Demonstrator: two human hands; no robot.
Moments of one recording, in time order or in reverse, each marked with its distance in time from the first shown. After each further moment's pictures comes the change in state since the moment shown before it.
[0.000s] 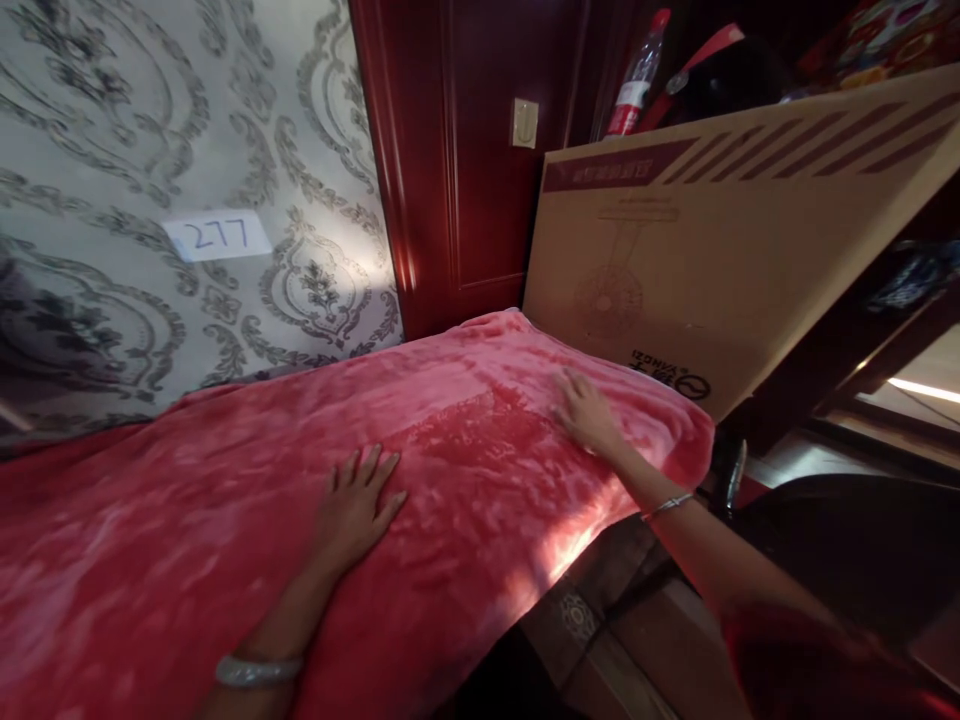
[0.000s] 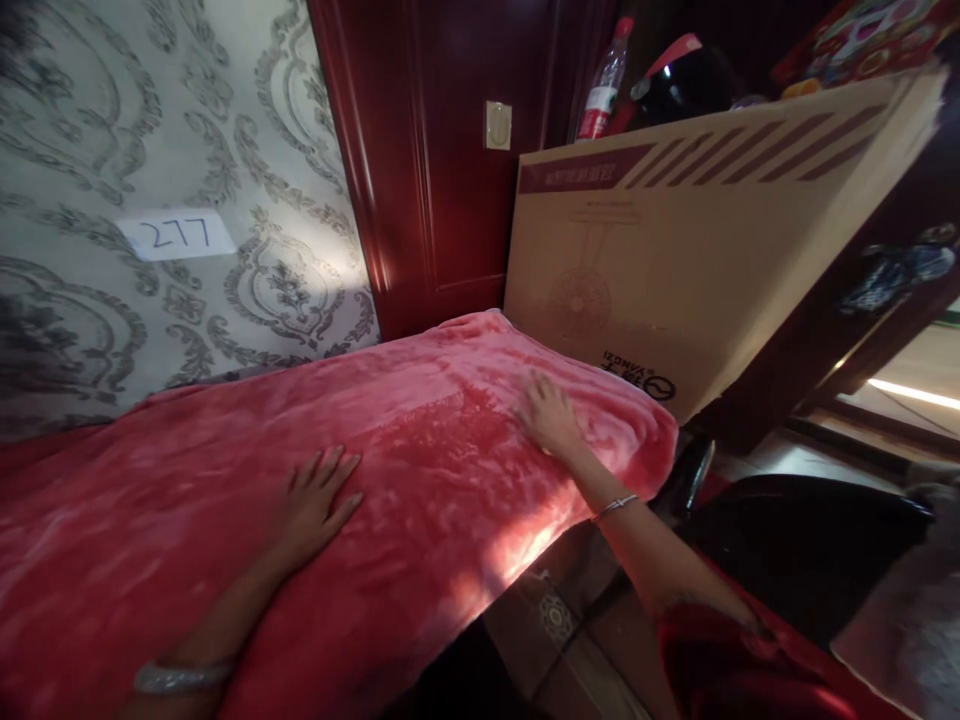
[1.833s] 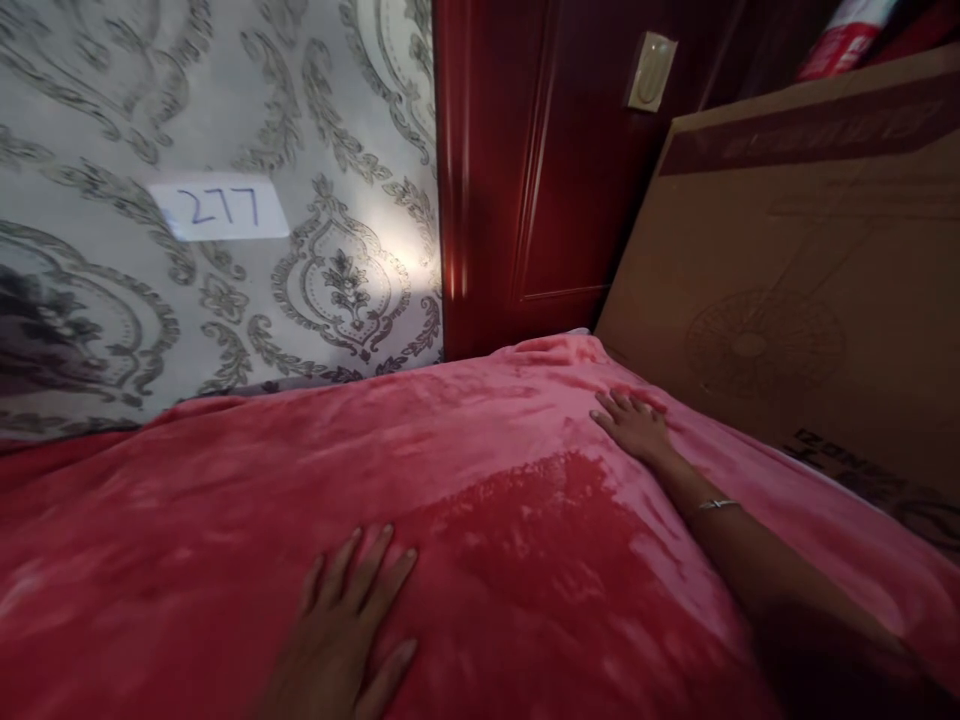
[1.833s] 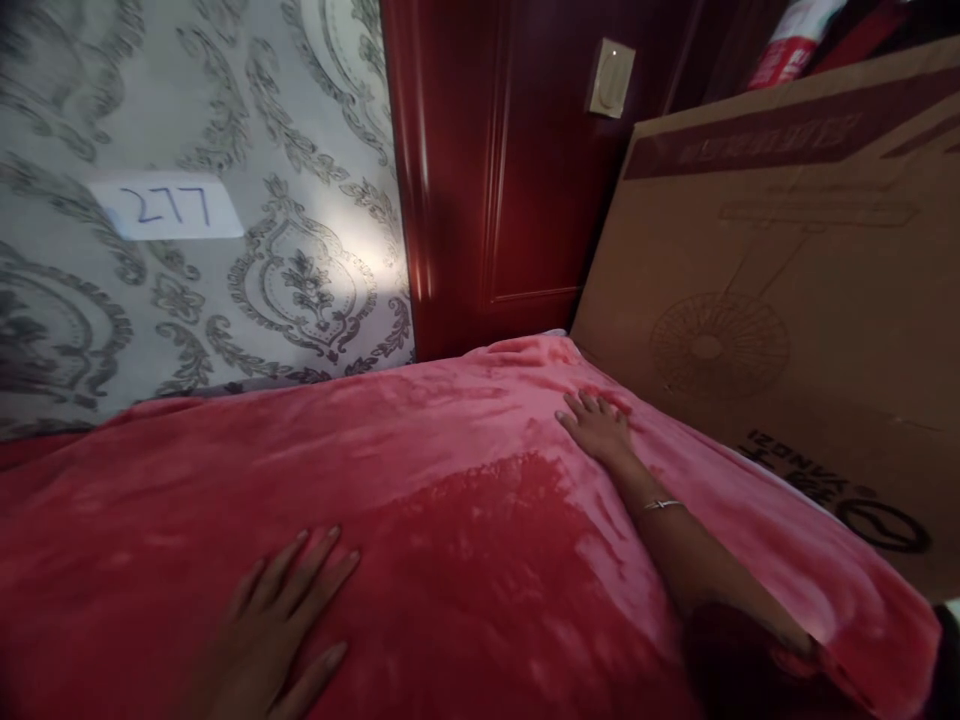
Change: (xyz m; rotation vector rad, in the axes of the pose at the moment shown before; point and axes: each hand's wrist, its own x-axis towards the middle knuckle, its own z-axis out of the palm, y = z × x) left_hand -0.020 -0.019 0.028 0.018 0.169 0.099; right_hand 0.160 0.010 0.091 -0.136 -0.277 0.167
